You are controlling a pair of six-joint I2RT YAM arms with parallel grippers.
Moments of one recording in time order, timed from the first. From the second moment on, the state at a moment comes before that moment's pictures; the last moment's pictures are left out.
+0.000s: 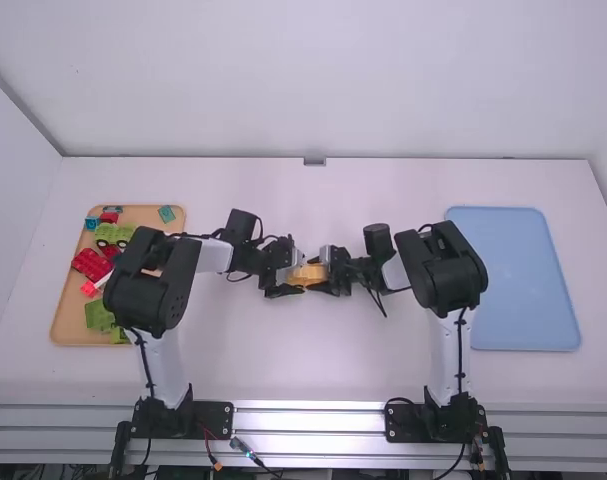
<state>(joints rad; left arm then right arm) -0.21 1.99 0.93 -0.06 0.94 1.11 0.30 2.23 0.83 0.58 -1.13 -0.84</state>
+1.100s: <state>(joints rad) -0.20 1.93 0.92 -0.09 0.89 0.91 0.31 2.23 0.83 0.57 -1.14 -0.84</state>
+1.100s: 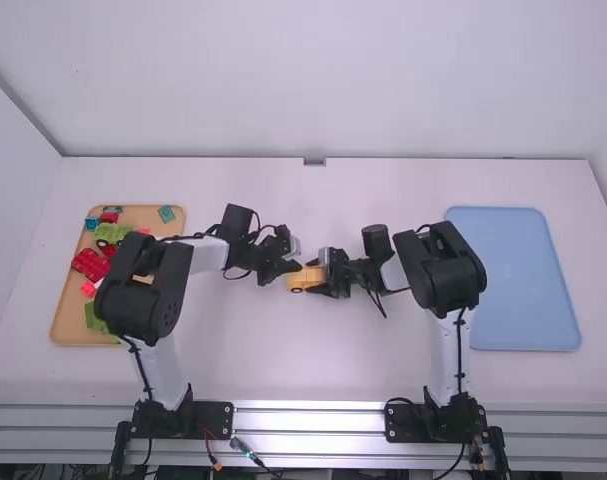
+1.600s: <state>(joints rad) -0.21 1.91 0.87 0.00 0.89 0.91 0.31 2.23 0.83 0.57 -1.15 -0.84</state>
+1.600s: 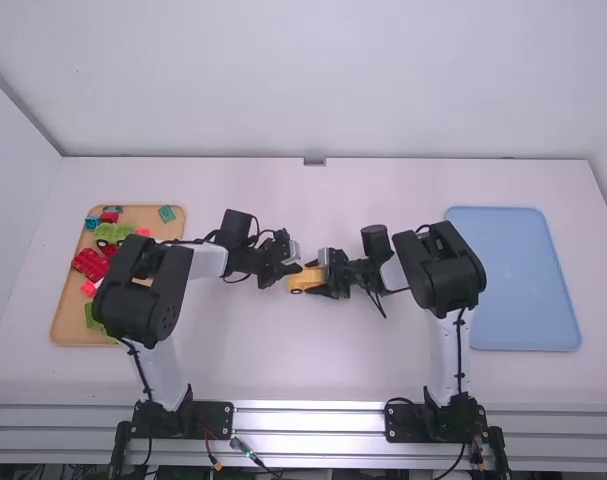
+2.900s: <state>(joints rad) -0.20 1.93 0.88 -0.02 0.92 0.86 0.31 2.23 0.84 0.57 -1.12 -0.82</state>
